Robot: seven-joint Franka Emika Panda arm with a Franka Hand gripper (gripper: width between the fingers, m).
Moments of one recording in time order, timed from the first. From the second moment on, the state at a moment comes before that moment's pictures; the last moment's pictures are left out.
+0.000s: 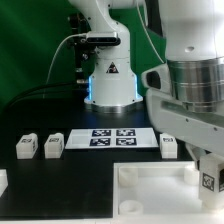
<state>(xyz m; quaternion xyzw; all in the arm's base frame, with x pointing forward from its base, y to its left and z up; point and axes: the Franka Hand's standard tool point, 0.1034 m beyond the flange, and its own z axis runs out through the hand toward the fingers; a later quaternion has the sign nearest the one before) 0.631 0.120 0.073 -0.81 0.58 0.07 0.06</state>
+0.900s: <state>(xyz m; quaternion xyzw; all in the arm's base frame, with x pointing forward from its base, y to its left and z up) 0.625 0.128 0.072 -0.86 0.50 0.07 0.06</state>
